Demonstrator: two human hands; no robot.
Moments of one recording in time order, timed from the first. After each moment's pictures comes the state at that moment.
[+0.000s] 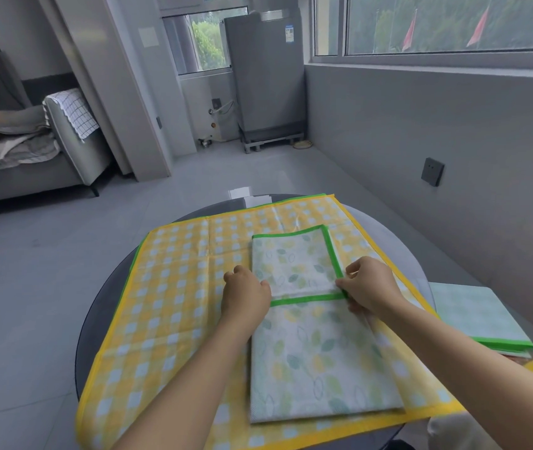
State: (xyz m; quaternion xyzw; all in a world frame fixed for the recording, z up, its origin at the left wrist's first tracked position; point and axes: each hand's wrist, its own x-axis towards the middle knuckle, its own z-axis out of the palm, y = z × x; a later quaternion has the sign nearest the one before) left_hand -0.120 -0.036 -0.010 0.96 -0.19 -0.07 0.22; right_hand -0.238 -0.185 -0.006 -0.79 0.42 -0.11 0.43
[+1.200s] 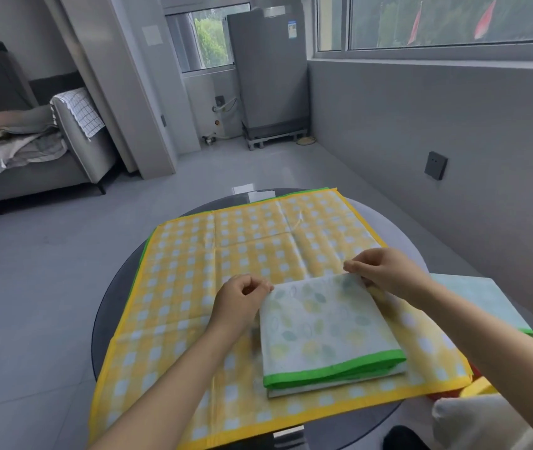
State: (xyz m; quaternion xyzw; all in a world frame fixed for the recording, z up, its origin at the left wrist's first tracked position) left_hand -0.133 0.011 -0.018 0.82 -0.21 -0.16 0.50; right_hand -0.271 -0.202 0.003 -0.83 0.30 -0.10 0.46
